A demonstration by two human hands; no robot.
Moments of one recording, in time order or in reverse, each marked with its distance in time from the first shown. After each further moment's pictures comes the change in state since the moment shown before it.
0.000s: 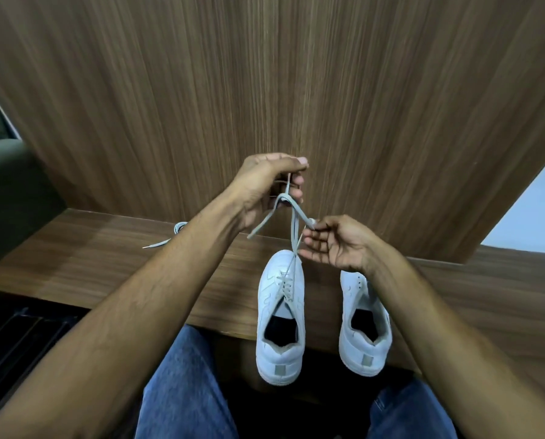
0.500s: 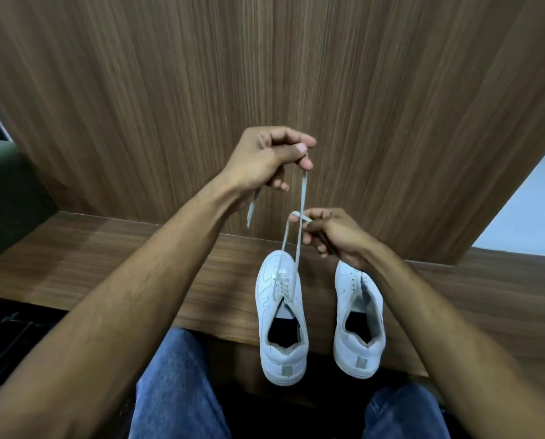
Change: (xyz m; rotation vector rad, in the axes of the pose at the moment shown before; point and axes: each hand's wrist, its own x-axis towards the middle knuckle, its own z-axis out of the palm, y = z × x) left_hand 0.010 0.022 -0.001 0.310 -0.053 0.338; right_hand -0.009 -0.006 0.004 -0.573 0.011 -0.364
